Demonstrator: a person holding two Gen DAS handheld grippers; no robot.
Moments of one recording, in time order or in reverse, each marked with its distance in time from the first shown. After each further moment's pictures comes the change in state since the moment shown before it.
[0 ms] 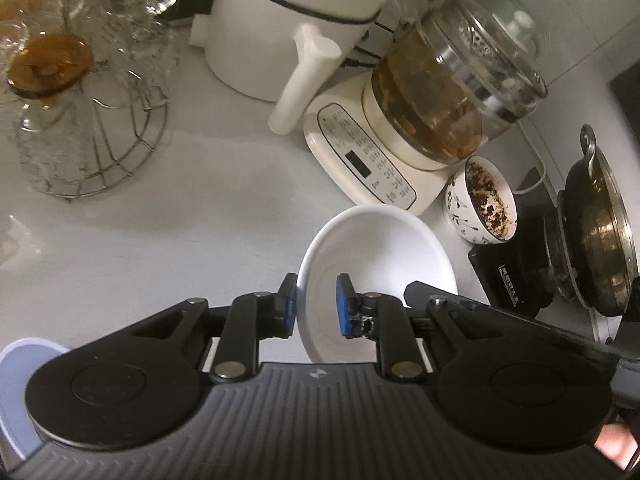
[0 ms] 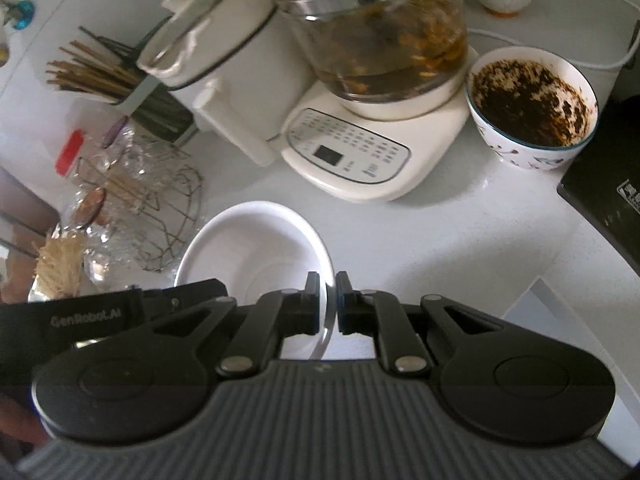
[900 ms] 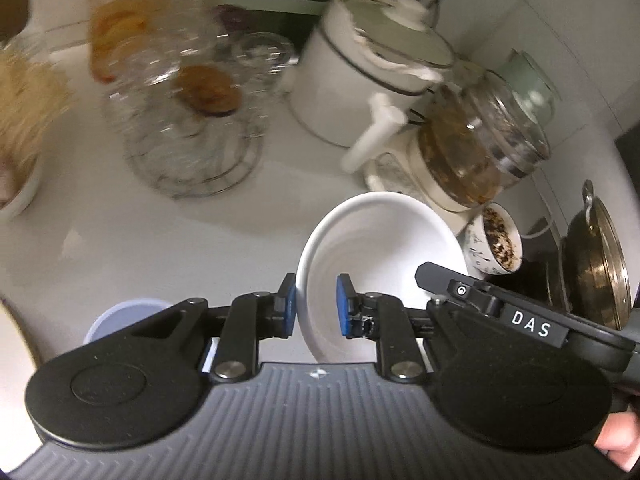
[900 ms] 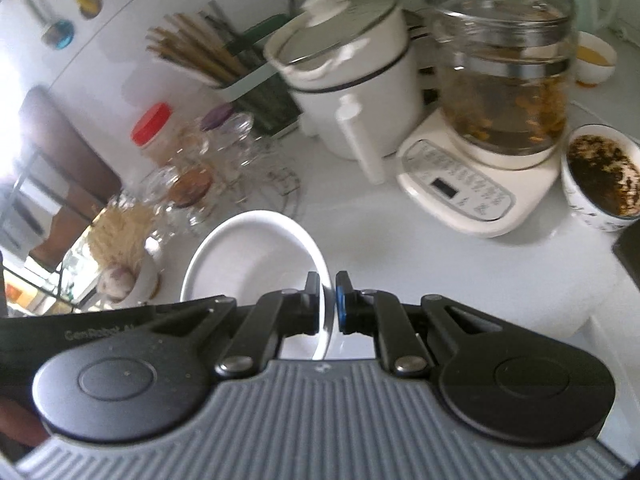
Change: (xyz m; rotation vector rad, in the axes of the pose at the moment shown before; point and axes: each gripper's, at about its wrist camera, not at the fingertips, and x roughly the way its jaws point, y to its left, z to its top) left arm -0.093 0.056 -0.028 -0.119 -0.126 0.054; right arm -0.025 0.093 -0.008 -0.195 -0.028 0.098
